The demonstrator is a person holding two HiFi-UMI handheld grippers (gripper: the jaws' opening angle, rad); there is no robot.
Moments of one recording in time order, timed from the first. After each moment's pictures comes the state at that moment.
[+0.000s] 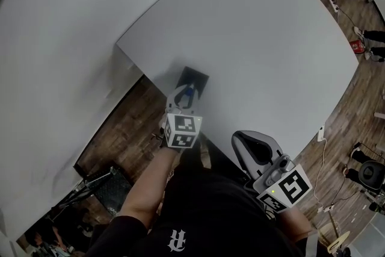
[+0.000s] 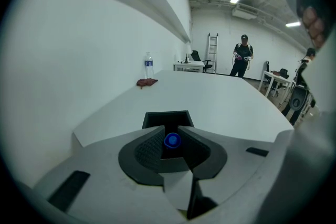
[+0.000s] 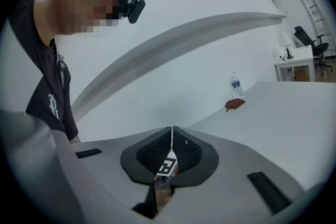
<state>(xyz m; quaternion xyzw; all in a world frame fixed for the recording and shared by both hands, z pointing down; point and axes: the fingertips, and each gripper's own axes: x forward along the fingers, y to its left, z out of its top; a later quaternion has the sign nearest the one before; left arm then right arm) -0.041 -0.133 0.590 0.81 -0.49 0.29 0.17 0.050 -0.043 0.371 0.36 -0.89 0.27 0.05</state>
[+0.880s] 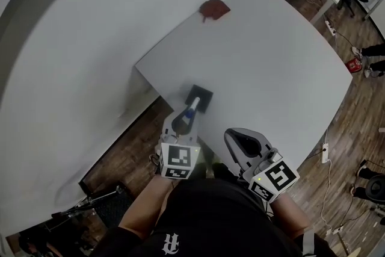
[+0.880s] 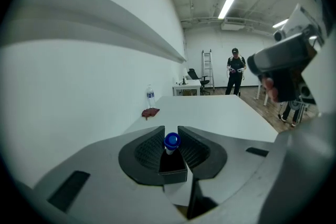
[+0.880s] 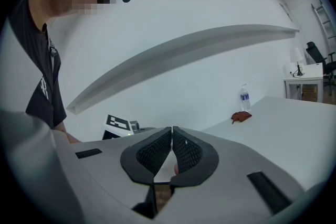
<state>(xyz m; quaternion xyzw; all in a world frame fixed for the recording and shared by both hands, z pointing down) -0.052 -0.099 0.444 0.83 -0.50 0.23 0.09 0.032 -0.041 0.356 0.34 -0.92 0.20 0.05</state>
